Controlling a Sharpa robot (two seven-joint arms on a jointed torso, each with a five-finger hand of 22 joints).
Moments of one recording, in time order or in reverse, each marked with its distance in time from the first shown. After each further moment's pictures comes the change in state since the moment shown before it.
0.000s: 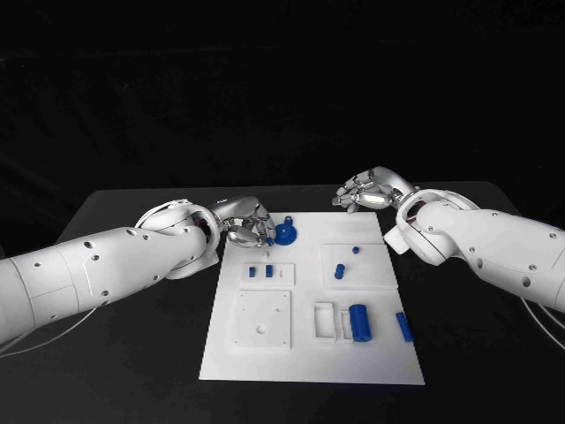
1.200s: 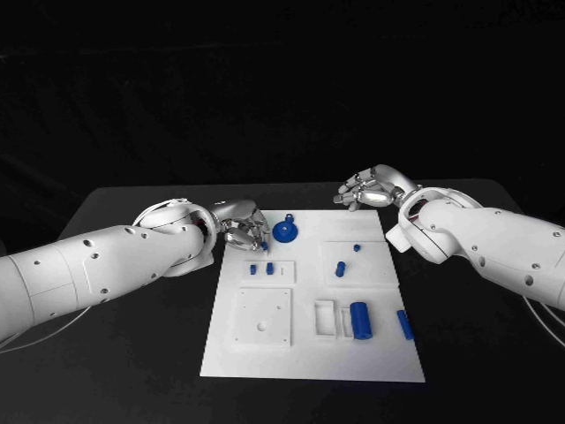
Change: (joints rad) left arm -0.004 -0.004 -0.003 -0.017 -0.021 0.061 -0.017; left_hand -0.006 -0.001 0.005 0.000 -0.003 0.003 -0.002 0.002 -0.001 0.004 0.003 -0.008 0.000 0.000 0.000 0.000 0.000 0.000 0.002 0.002 0.000 -0.001; right arm 0.000 0.000 0.000 0.002 0.000 0.000 0.000; right_hand 0.000 0.000 -0.003 -0.003 0.000 0.000 0.000 0.003 0.000 0.000 0.000 0.000 -0.001 0.000 0.000 0.000 0.001 0.000 0.000 0.000 0.000 0.001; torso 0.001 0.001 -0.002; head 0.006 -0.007
